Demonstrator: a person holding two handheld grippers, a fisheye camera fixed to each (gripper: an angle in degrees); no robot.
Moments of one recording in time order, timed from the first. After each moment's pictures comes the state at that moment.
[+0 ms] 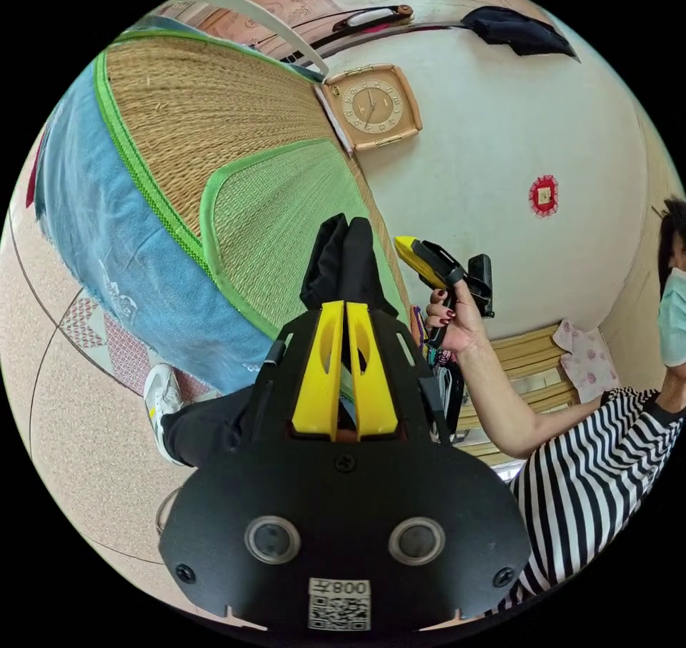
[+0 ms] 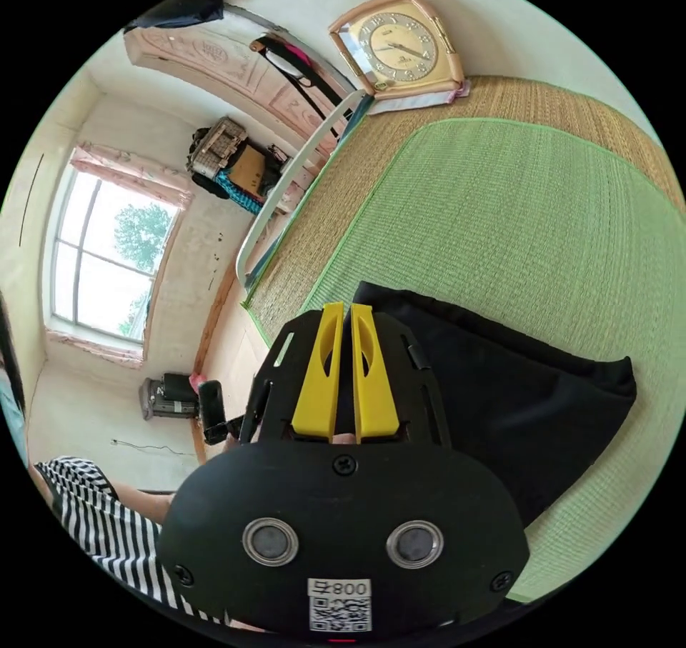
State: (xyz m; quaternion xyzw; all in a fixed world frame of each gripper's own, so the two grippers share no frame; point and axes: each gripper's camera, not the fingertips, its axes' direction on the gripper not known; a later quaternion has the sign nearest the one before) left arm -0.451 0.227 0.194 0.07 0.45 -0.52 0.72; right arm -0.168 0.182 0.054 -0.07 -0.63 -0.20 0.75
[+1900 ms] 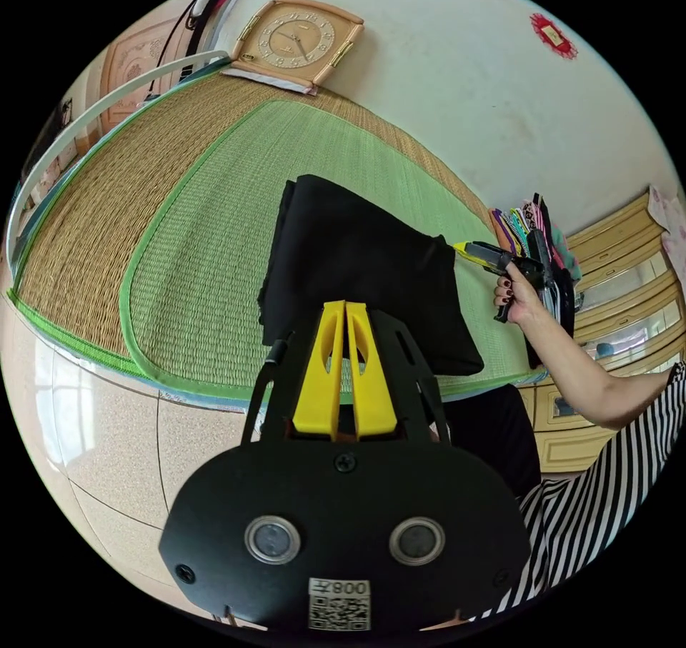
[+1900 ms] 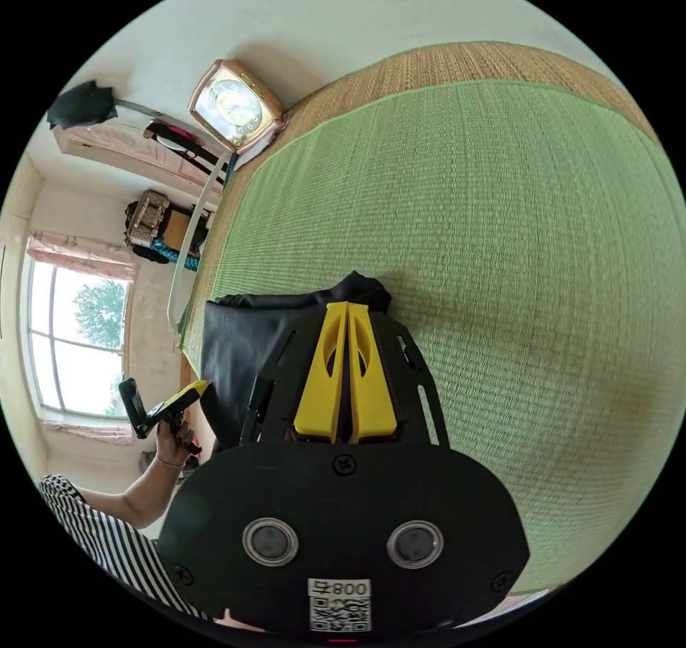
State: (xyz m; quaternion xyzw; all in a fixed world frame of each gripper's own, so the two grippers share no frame) left arm -0.326 0.082 0.153 -0.08 0.33 -0.31 0.89; right arm -0.012 0.197 0.261 -0.09 -0.60 -0.04 0.80
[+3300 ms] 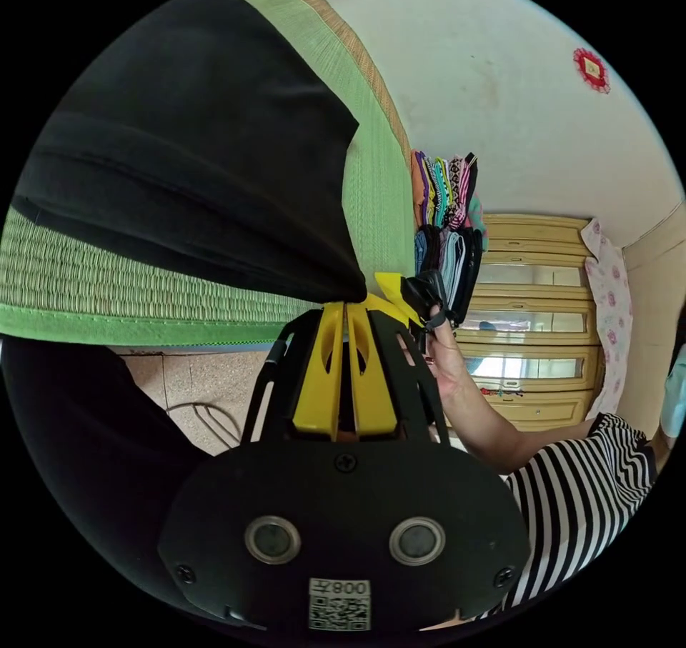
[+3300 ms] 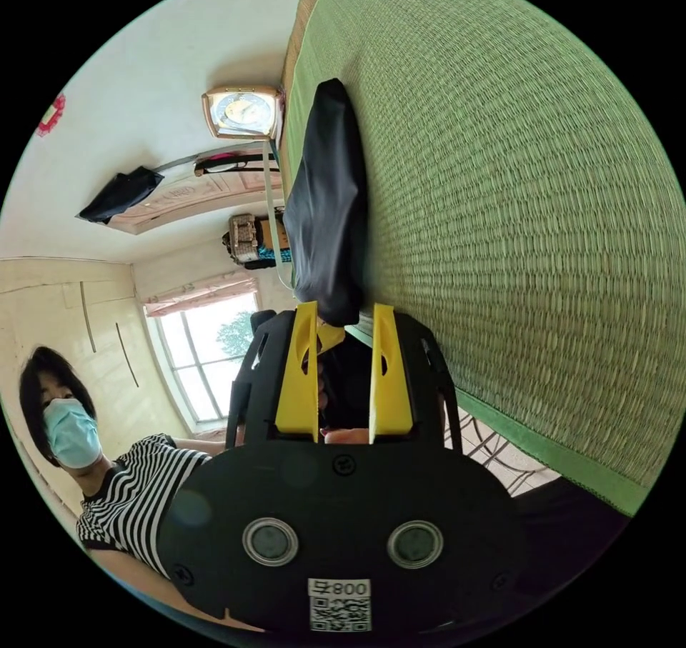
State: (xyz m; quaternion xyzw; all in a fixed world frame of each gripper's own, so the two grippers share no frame) left arm -0.252 0.092 0.229 -0.14 0.60 -0.32 0.72; right arm 0.065 0.340 0.404 -0.28 -0.77 0.08 0.57
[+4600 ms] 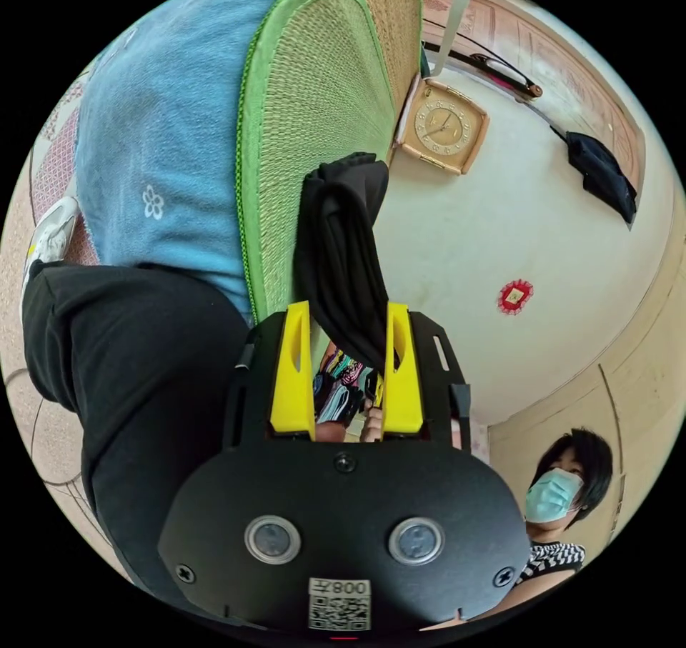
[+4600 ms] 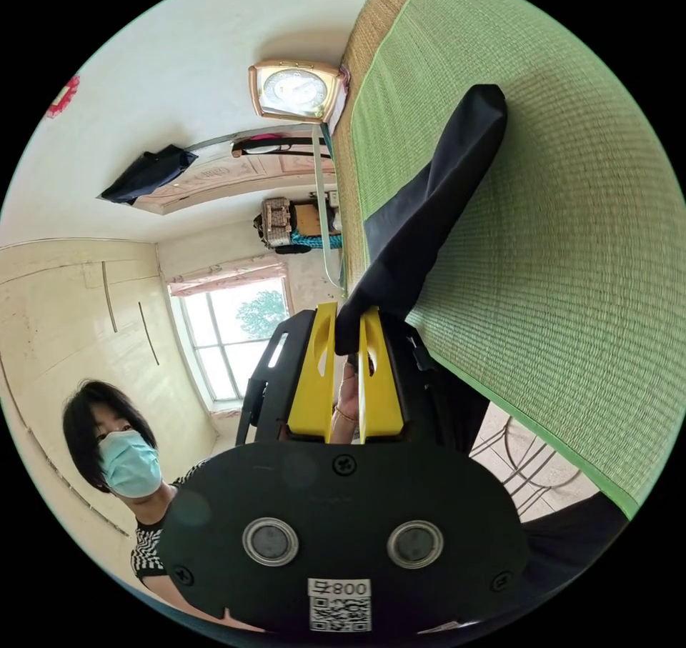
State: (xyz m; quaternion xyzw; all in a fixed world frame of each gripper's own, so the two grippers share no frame) left arm -0.491 0.271 0.292 0.03 0.59 -0.67 0.46; right arm 0.042 0.258 0.329 -0.26 -0.81 0.04 0.53
